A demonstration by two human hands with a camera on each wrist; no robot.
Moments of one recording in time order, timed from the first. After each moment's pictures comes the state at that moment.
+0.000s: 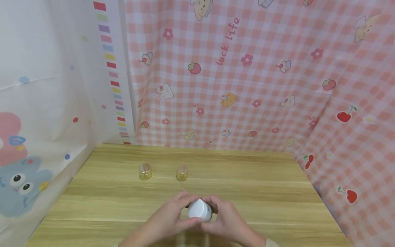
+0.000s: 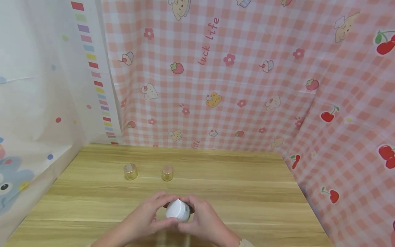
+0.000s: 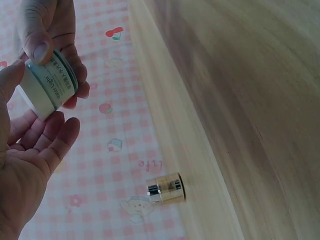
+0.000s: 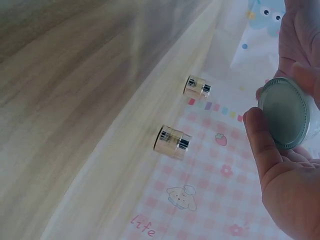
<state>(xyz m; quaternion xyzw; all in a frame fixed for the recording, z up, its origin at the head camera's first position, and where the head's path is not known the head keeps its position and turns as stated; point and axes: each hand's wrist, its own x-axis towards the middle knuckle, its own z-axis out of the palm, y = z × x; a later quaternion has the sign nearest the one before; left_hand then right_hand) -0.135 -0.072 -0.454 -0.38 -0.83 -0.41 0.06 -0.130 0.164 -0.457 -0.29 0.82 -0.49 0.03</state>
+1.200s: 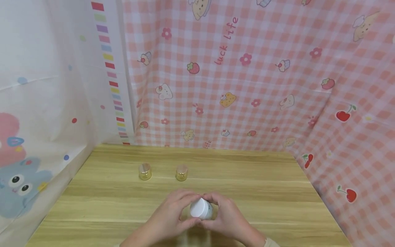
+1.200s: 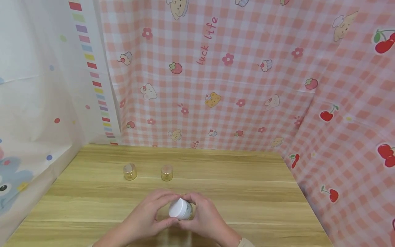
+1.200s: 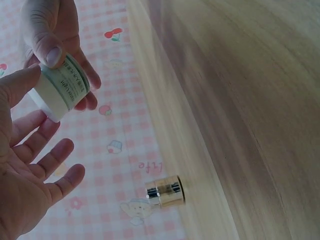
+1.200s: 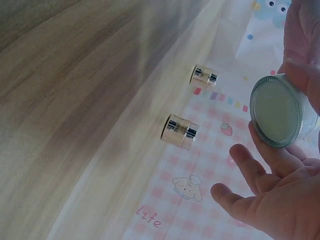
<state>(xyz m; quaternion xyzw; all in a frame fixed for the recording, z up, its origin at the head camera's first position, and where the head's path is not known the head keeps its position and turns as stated) -0.138 -0.067 -0.456 -0.37 -0.86 -0.30 0.15 -0.136 0.168 -0.464 -0.27 0.87 -0.40 -0.06</state>
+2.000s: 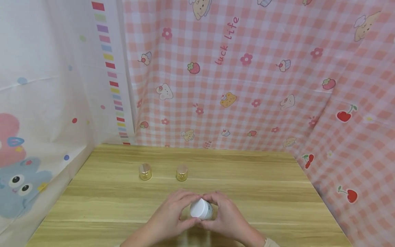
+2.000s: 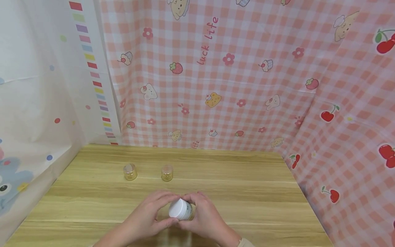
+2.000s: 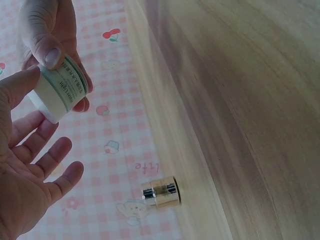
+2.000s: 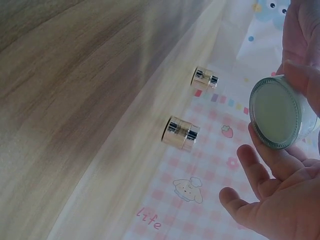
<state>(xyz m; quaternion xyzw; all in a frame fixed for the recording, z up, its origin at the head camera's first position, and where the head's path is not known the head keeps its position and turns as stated) -0.139 -0.068 -0.460 -0.37 -0.86 -0.31 0.16 -0.137 0.166 -0.461 -0.27 0.88 -0.37 -0.07</state>
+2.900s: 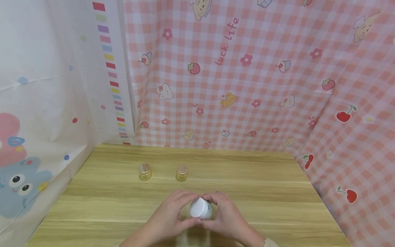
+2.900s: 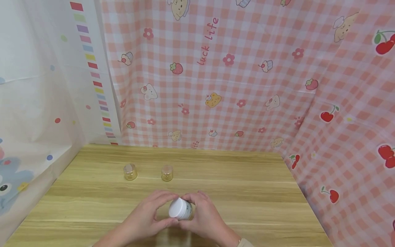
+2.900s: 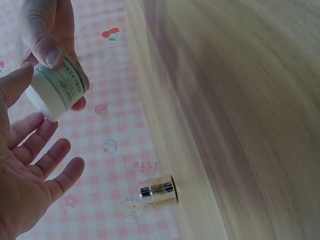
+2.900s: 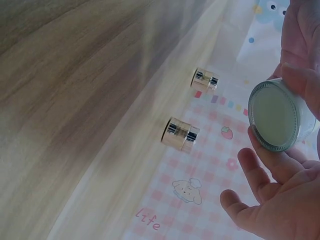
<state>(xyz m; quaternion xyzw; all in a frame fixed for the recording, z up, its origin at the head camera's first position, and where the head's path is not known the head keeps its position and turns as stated) -0.137 -0.070 -0.459 -0.35 -0.86 -0.34 0.13 -0.136 0.165 -0.462 -0.25 0.89 -0.37 -0.08</state>
